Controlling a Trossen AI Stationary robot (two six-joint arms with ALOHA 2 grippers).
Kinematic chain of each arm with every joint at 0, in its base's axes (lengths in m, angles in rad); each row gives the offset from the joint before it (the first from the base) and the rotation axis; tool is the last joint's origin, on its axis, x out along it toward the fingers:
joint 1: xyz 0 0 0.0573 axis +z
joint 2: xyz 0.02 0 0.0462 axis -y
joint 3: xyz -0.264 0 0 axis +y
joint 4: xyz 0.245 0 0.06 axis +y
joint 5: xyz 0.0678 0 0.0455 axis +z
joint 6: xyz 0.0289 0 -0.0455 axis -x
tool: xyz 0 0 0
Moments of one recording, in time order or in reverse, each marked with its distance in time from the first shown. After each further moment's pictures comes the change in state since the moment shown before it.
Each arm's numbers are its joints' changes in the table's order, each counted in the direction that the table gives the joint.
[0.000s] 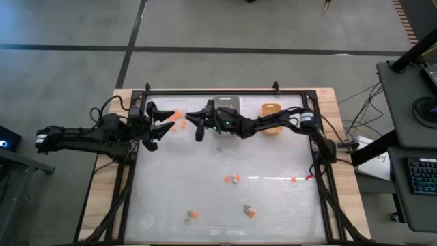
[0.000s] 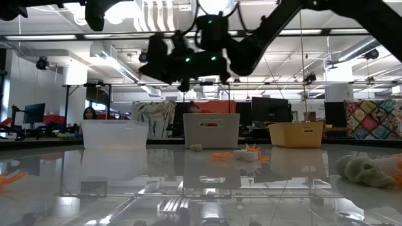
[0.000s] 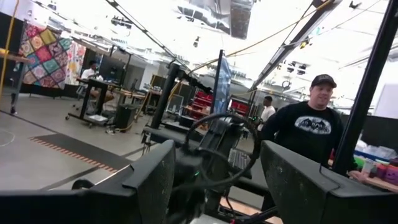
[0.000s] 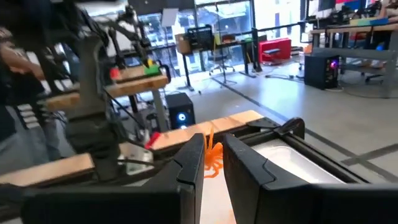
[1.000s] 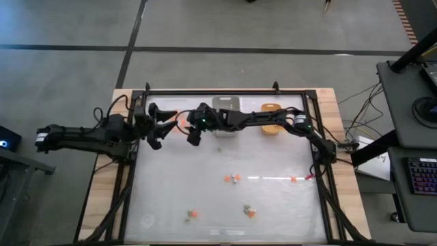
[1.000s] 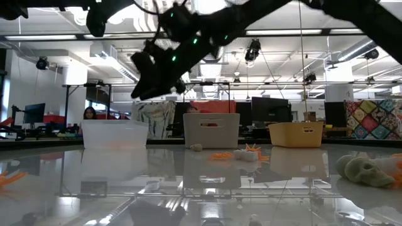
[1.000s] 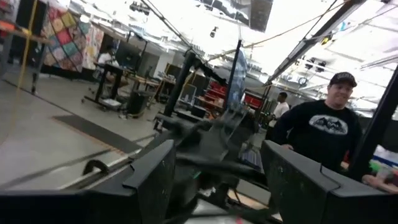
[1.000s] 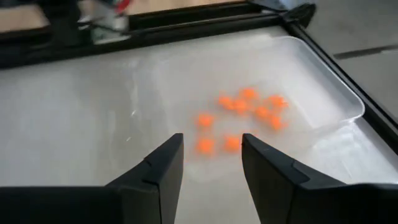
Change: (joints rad) left arm -0.011 -0.041 -0.008 0.038 0.071 0.063; right arm 0.026 -0.073 -0.424 0.952 -0.033 0.101
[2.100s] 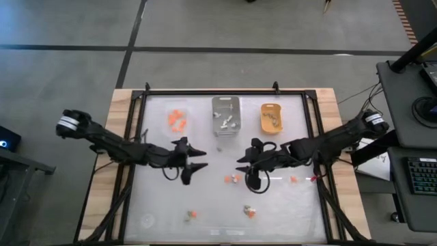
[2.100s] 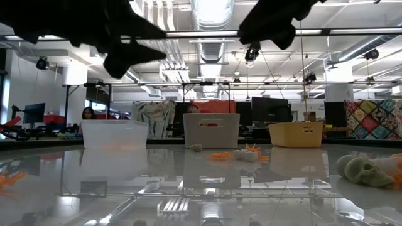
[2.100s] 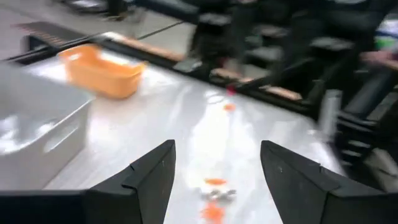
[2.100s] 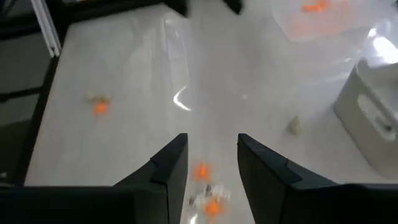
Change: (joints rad) left arm -0.309 -0.674 -0.002 -0.235 0.141 0.075; right arm 0.470 0.839 0.827 0.111 -0.184 -0.358
